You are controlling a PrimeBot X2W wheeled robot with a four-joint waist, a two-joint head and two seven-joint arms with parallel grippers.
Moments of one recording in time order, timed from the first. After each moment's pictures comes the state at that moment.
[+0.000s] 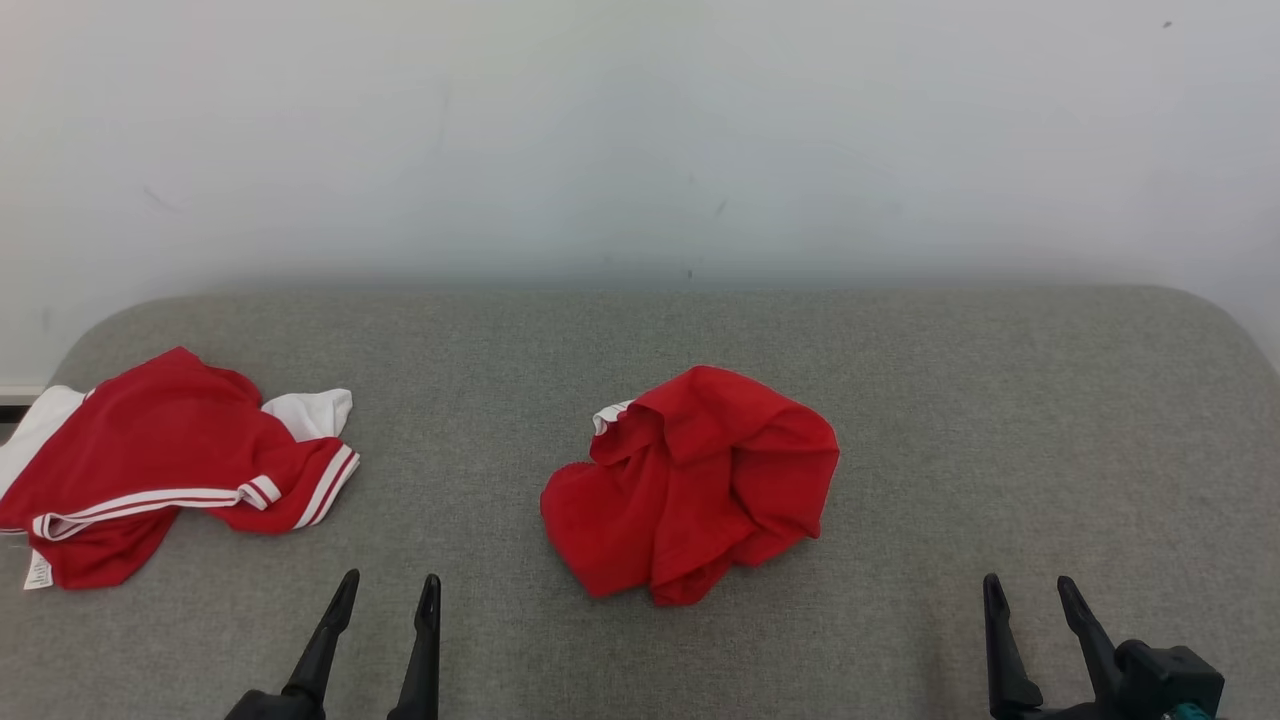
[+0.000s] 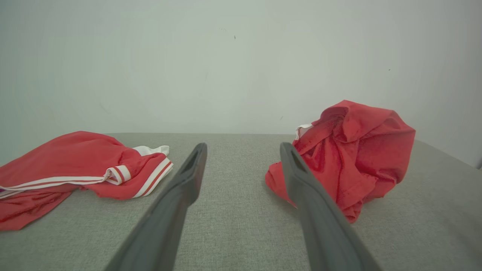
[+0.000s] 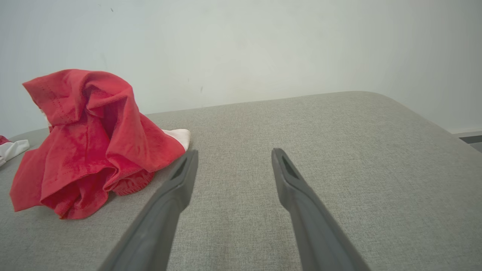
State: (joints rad) left arm 0.02 0.13 -0.14 0.13 -0.24 -0.11 -0.26; right arm 0.03 -0.05 -0.07 0.26 0.15 0.13 -0.18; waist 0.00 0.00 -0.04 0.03
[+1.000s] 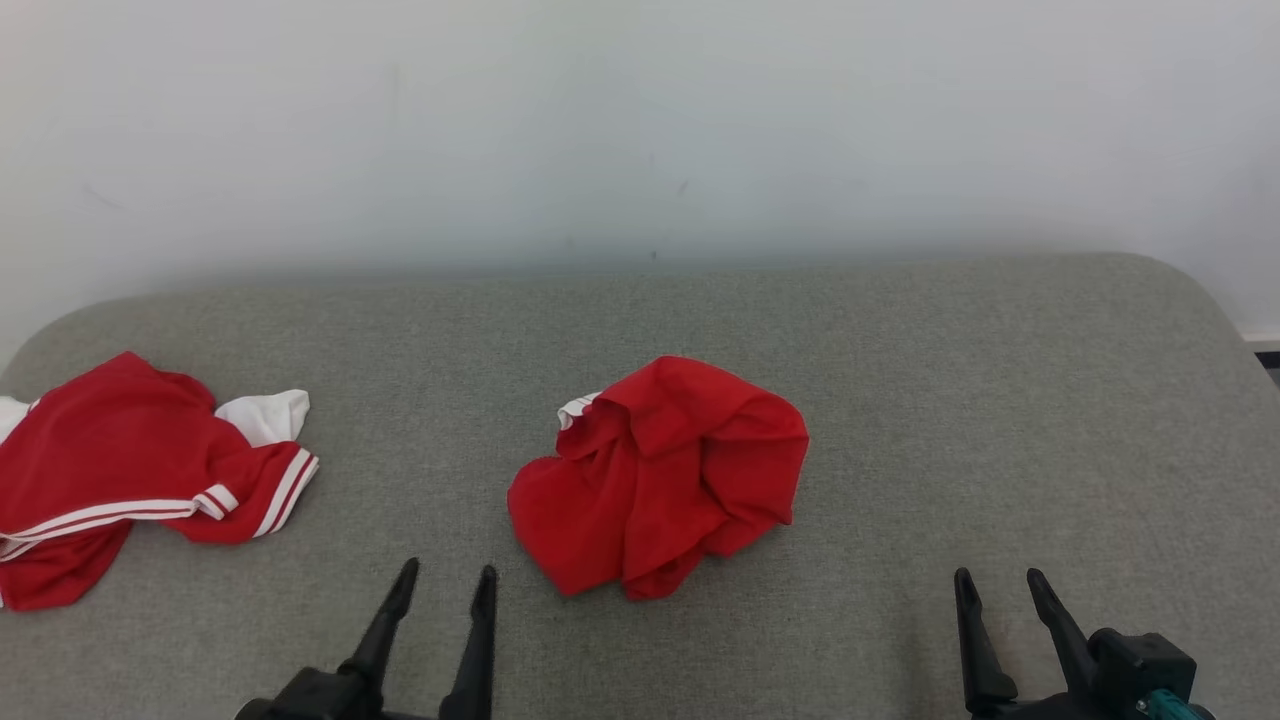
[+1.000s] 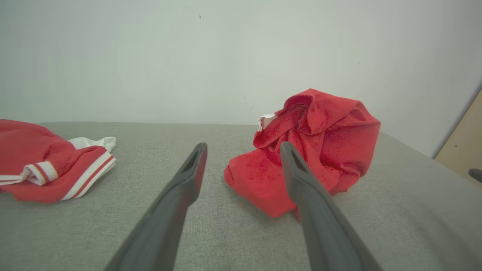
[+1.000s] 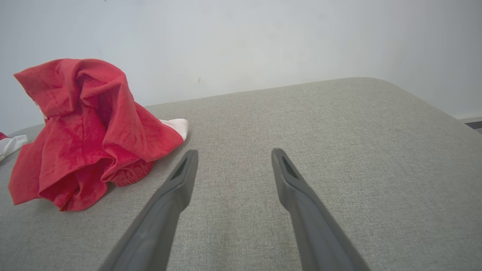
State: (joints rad) left arm -0.01 0.10 -0.18 0.17 -0.26 -0.13 -0.26; right arm 0.02 -0.05 -0.03 0.26 0.17 0.13 -0.15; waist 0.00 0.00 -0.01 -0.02
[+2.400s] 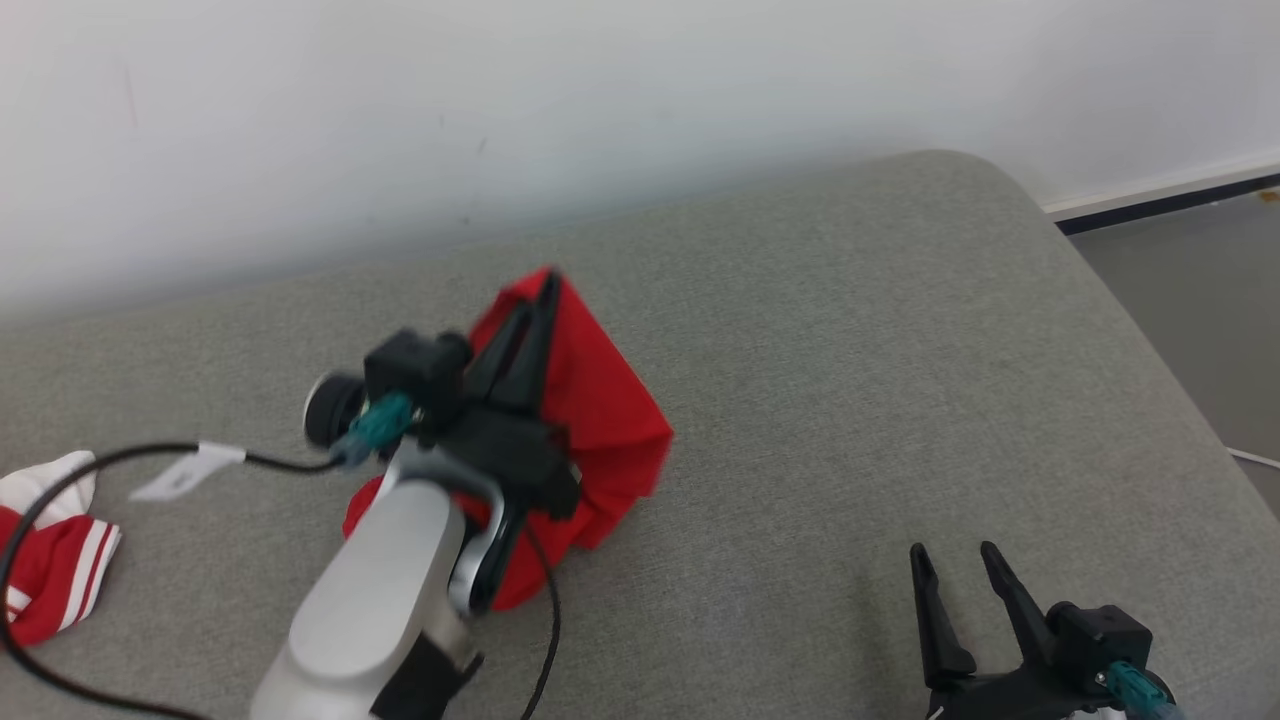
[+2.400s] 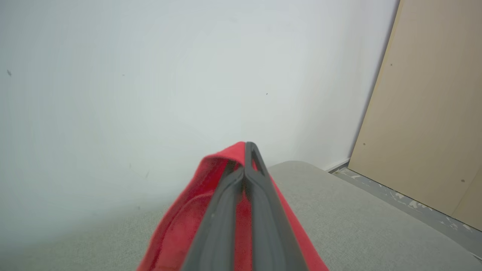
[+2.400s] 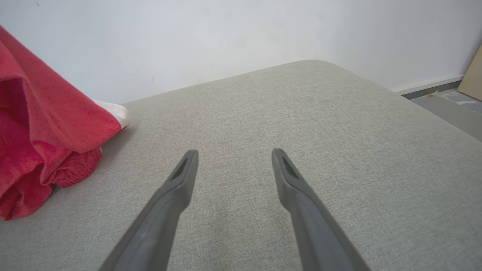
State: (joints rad) left arm -0.64 0.07 -0.42 0.56 -0.43 -0.10 -0.24; right arm -0.05 -0.05 0.03 0.33 0.21 0.13 -0.19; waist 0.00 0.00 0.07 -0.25
